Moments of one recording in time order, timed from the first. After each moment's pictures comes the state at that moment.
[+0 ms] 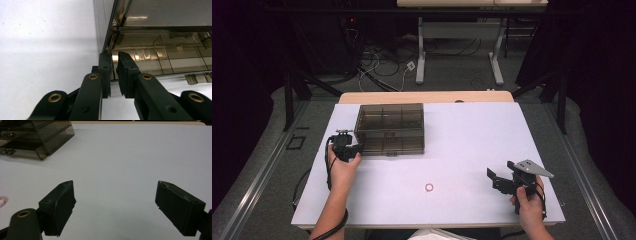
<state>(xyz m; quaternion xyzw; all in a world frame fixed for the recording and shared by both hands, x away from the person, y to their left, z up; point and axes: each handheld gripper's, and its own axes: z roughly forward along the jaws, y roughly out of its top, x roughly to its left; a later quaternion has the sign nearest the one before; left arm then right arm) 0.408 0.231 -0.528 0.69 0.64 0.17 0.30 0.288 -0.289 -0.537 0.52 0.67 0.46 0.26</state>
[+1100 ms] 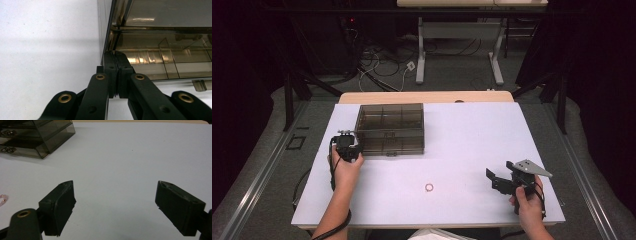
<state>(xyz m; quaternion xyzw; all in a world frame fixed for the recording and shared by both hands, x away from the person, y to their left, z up) 0.408 0.224 -0.533 0.68 0.65 0.19 0.29 0.290 -0.287 -0.538 0.51 0.68 0.46 0.26</state>
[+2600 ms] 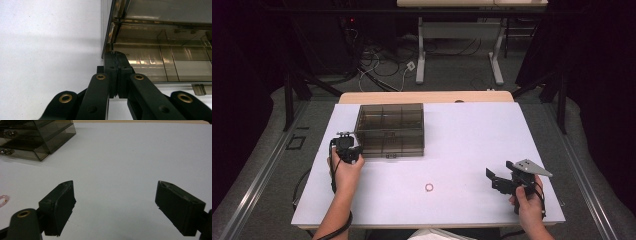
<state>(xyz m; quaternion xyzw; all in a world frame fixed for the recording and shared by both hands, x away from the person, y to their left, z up) 0.400 0.221 -0.530 0.67 0.66 0.19 0.28 0.290 -0.287 -0.538 0.51 0.68 0.46 0.26</state>
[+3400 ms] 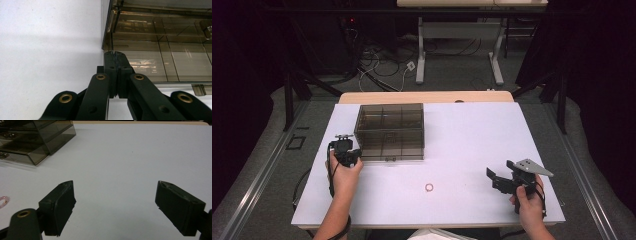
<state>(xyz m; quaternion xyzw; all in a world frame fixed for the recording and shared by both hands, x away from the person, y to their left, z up) 0.387 0.223 -0.526 0.67 0.66 0.18 0.28 0.290 -0.288 -0.537 0.51 0.68 0.46 0.25</state>
